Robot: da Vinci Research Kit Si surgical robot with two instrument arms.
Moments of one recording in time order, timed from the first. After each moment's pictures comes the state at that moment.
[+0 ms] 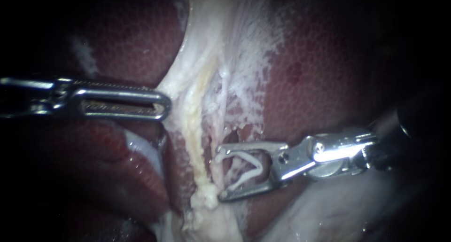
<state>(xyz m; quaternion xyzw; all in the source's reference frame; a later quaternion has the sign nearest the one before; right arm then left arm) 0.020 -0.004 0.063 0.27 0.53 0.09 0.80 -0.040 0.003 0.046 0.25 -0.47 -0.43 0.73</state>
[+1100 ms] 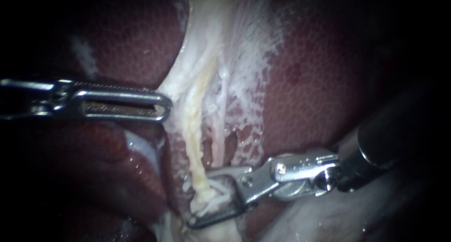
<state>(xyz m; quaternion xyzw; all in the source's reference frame) 0.025 -0.008 0.064 0.34 0.52 0.05 0.78 -0.040 0.003 0.046 0.25 -0.47 -0.43 0.73</state>
